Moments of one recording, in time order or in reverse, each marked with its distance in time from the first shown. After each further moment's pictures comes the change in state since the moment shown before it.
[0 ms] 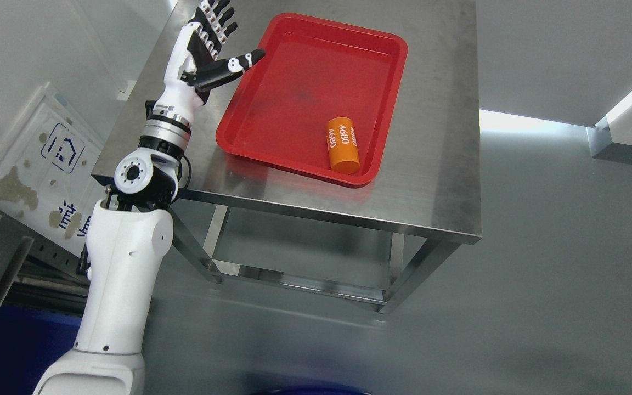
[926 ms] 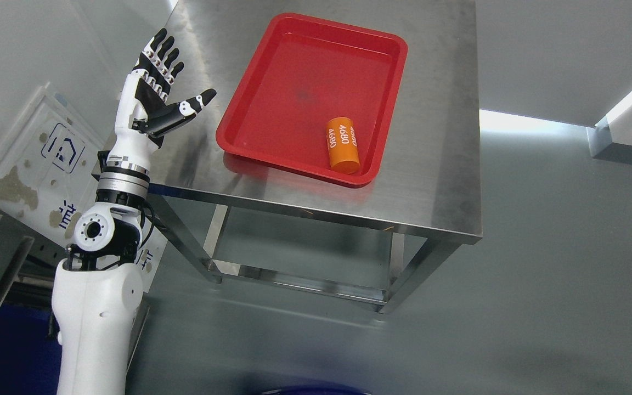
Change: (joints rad) left arm 0.191 -0.008 0.117 -0.197 -0.058 0.020 0.009; right arm 0.000 0.000 0.000 0.000 0.000 0.000 -0.001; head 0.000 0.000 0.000
